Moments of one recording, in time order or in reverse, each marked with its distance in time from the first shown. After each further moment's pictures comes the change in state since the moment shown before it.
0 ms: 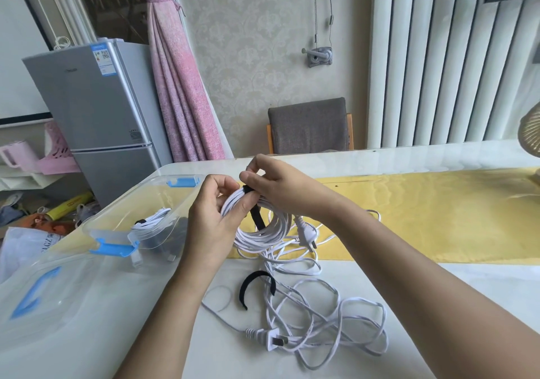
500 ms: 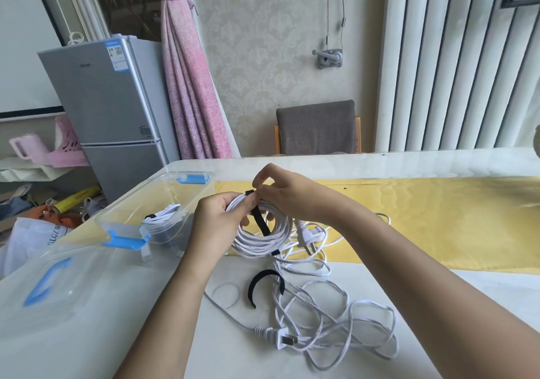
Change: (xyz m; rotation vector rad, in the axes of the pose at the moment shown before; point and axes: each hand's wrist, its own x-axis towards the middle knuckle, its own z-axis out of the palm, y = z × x) left_hand 0.003 -0.001 -0.012 0.140 -0.078 -0.290; right_hand -0.001 0.005 0.005 -0.168 -0.085 0.108
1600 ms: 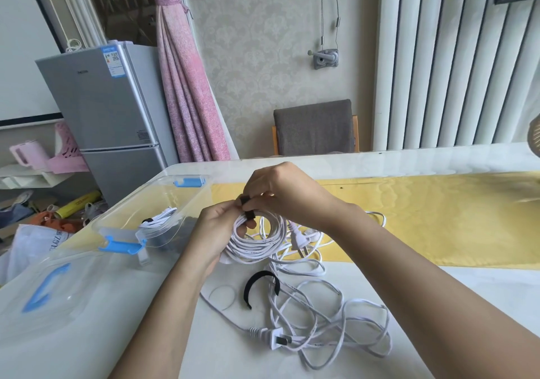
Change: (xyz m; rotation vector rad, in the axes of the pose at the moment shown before) left_hand 0.002 -0.008 0.010 -0.268 -0.091 -0.226; right_hand 0.009 0.013 -0.002 -0.288 0.159 -0.578
